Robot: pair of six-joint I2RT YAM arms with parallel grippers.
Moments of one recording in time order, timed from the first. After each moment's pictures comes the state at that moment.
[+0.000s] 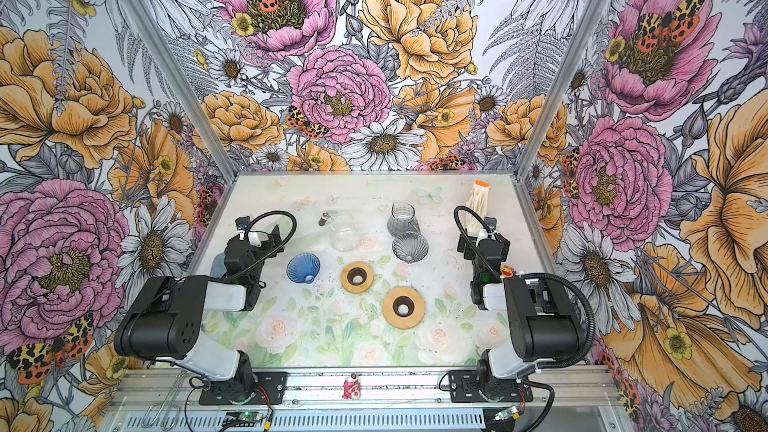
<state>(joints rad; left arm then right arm) 0.01 1.56 0.36 0.99 -0.15 -0.07 -0.01 1.53 0.36 0.87 0.20 0.04</state>
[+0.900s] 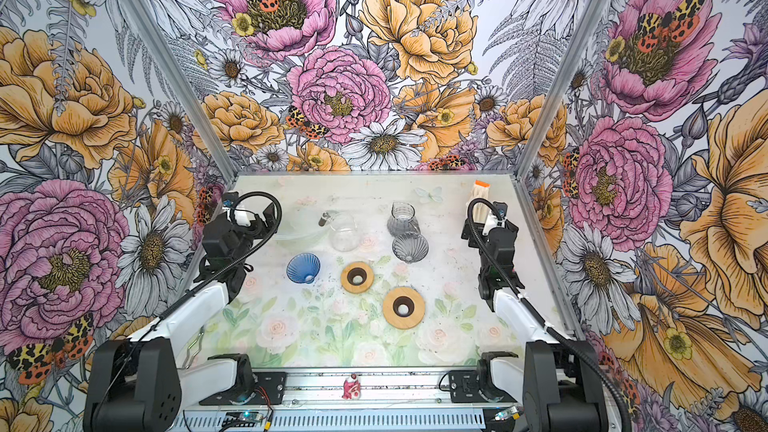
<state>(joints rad) 0.01 1.15 0.60 0.42 -0.02 -0.06 -0.01 1.12 0.51 0.40 0.13 0.06</state>
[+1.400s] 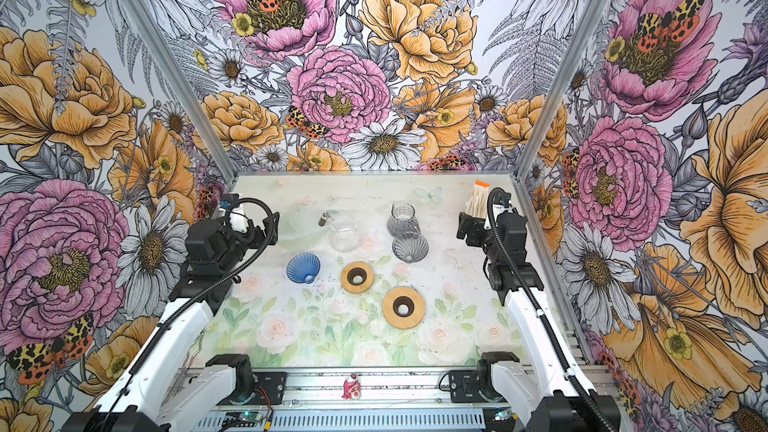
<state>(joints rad) -0.03 0.91 0.69 -0.04 0.12 -0.03 -0.01 0.97 0.74 -0.21 -0.12 0.20</state>
